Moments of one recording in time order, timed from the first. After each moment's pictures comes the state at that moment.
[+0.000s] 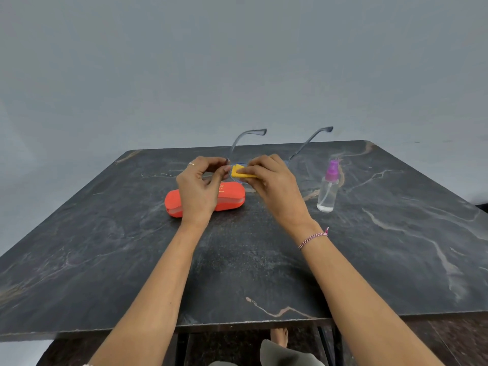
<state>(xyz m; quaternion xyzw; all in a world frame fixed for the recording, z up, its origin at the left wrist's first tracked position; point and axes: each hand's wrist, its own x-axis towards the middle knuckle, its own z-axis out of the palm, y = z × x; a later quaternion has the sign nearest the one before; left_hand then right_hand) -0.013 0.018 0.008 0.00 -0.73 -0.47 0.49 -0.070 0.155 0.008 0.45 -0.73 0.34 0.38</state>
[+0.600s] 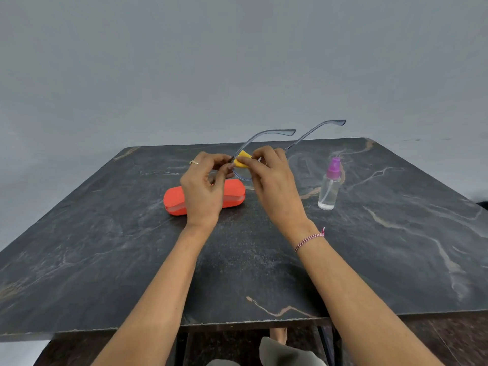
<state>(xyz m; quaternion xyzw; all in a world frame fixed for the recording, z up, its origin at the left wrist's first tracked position) -0.009 0.028 0.008 -0.04 -0.73 -0.40 0.55 -0.063 0.148 0.008 0.38 -0.76 0.33 0.42</state>
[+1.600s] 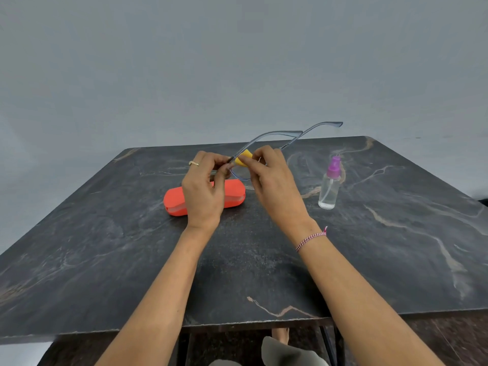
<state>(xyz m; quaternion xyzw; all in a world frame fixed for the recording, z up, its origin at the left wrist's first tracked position) -0.006 0.029 0.008 -0.04 -0.75 -0.34 0.57 -0.061 0.149 0.010 0.39 -0.77 0.31 0.40</state>
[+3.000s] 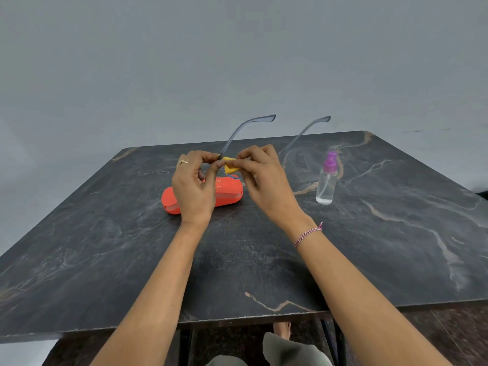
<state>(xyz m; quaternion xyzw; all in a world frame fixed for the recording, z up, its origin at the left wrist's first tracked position) -0.010 0.019 0.003 0.01 -0.75 -0.36 0.56 -0.061 0.149 0.009 0.43 -0.75 0.36 0.35</state>
